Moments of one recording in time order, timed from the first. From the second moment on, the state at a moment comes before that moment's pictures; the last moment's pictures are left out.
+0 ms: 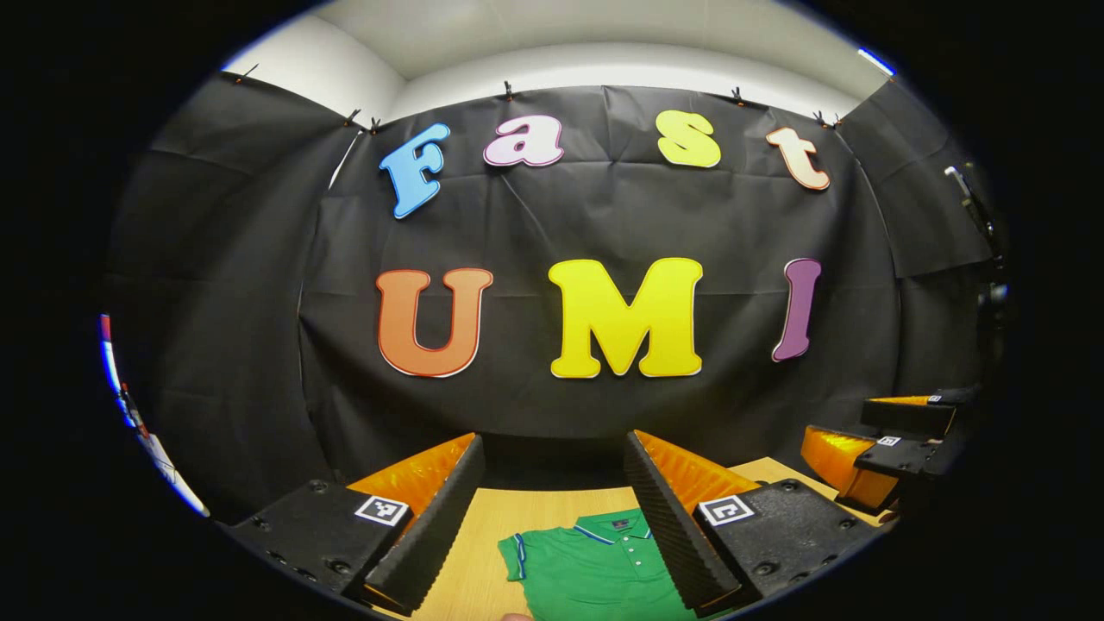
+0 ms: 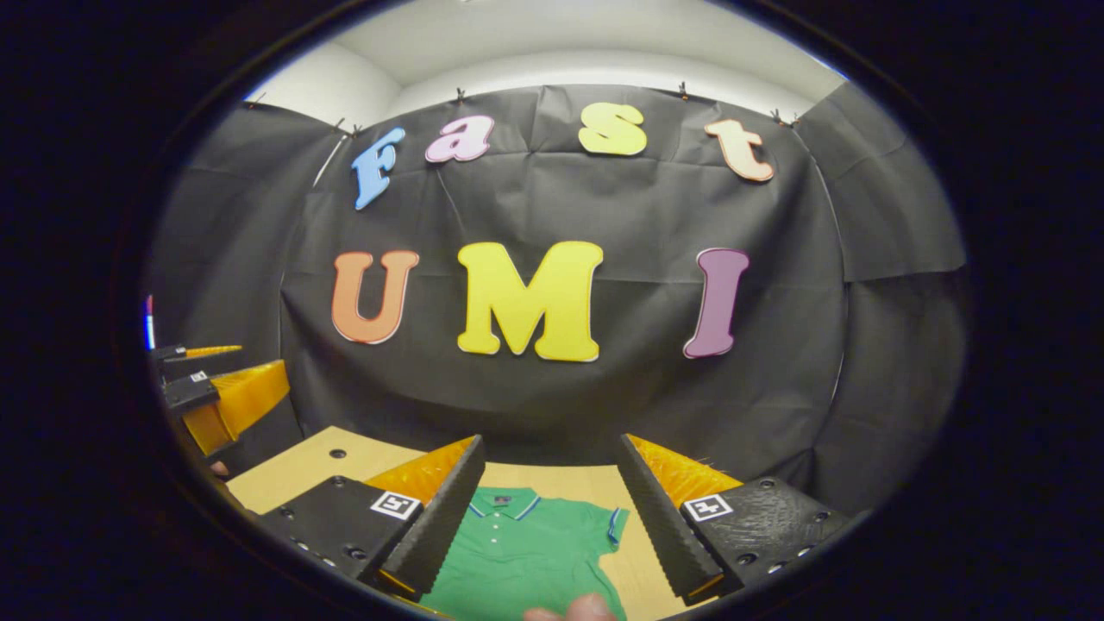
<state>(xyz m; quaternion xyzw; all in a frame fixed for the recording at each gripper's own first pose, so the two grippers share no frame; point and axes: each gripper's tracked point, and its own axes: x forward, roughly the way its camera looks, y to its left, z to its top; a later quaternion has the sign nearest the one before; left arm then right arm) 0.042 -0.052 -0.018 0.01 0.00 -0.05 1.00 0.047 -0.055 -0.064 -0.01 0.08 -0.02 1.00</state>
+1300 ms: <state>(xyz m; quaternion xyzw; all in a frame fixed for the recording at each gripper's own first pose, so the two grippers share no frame) 0.088 -0.071 -0.040 0.02 0.04 -0.01 1.00 0.181 -0.170 -0.365 -0.05 0.38 0.00 0.93</state>
